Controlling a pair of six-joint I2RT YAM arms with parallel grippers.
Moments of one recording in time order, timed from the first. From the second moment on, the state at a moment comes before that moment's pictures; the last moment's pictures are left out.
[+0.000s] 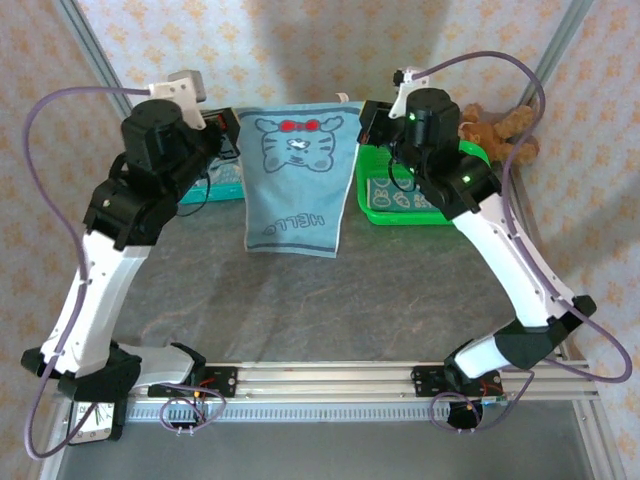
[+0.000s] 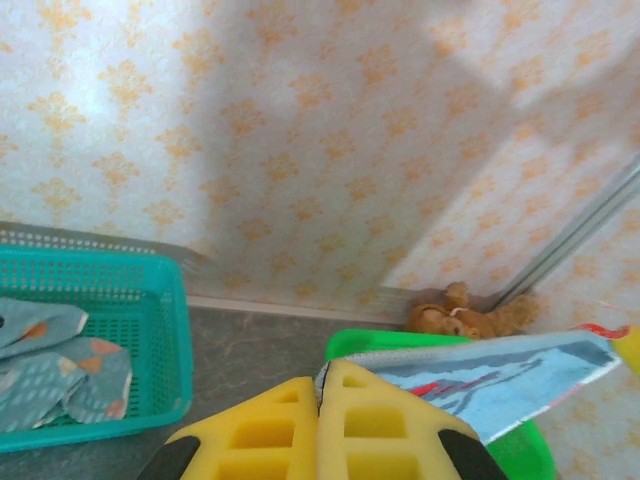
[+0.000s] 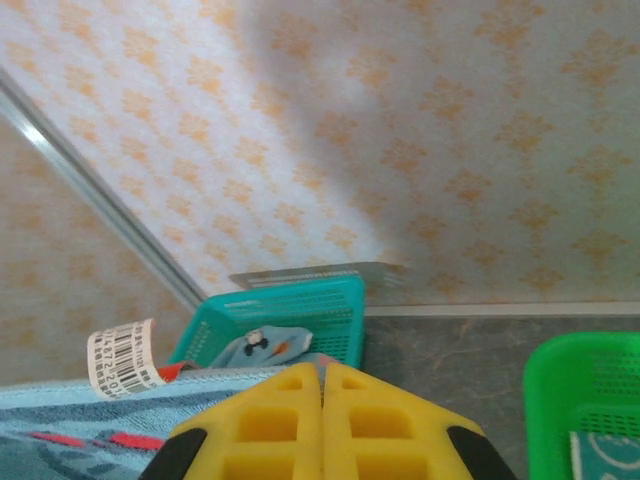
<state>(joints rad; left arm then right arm) -0.42 1.27 1.87 -0.78 -0.18 -0.46 0.61 1.45 1.84 -0.55 0.16 0.43</state>
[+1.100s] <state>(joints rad) -0.28 1.33 1.63 -0.83 -0.04 -0.54 0.55 1.54 1.82 -0.66 0.07 0.54</state>
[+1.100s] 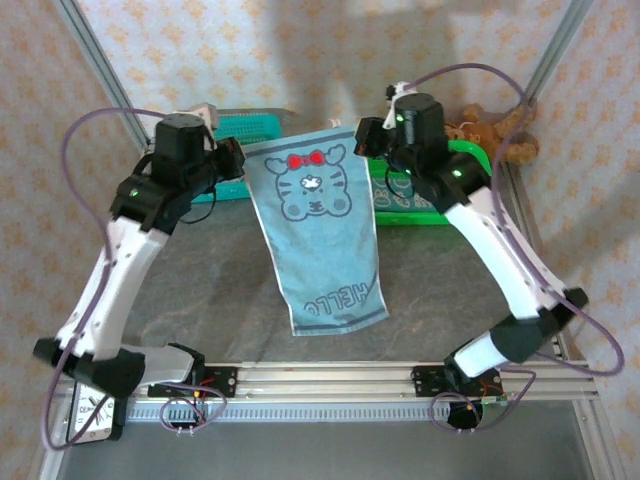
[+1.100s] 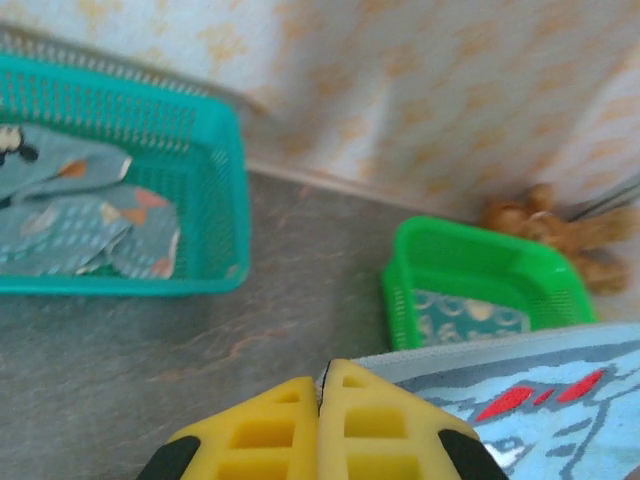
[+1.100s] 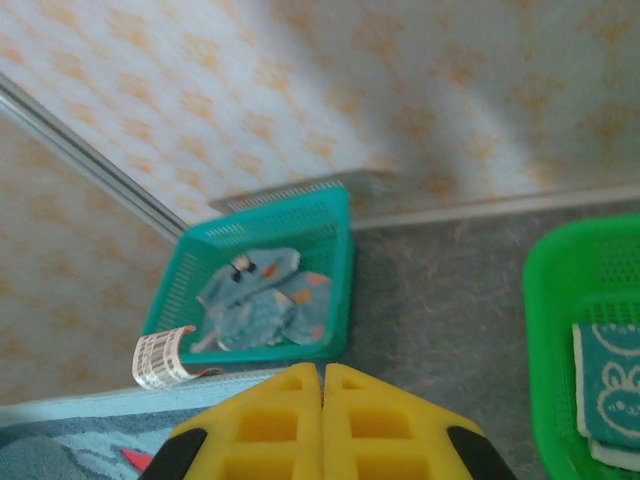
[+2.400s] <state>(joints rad) -0.33 1.21 0.94 -0.43 0.05 -0.60 0.51 1.65 1.34 -0.48 -0.02 0.35</state>
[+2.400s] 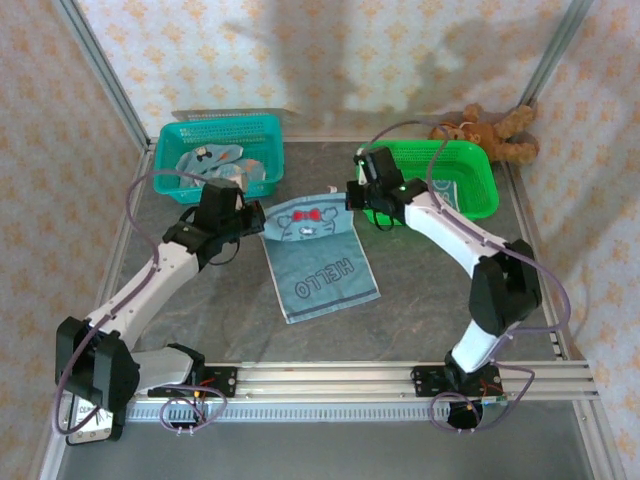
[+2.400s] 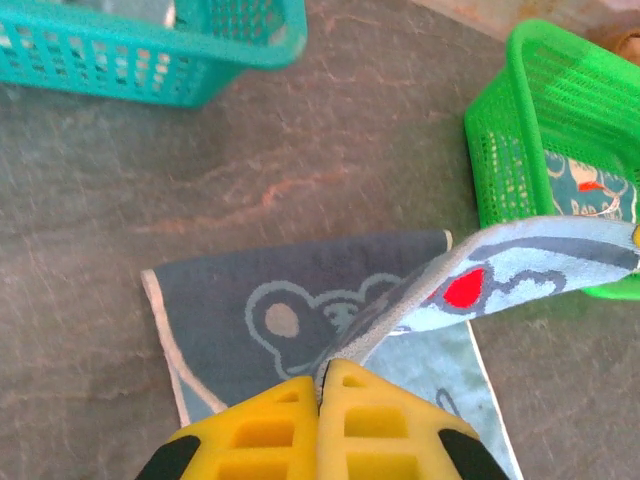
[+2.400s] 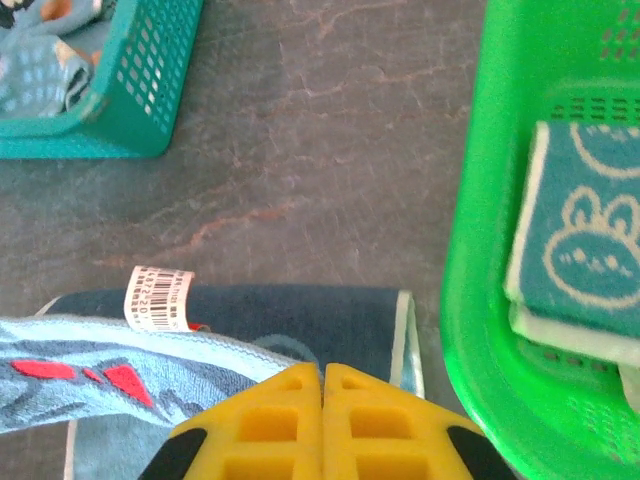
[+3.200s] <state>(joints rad) -0.56 1.01 0.66 -0.40 -0.03 -0.79 0.53 1.35 0.95 -0.42 -0.06 0.43</state>
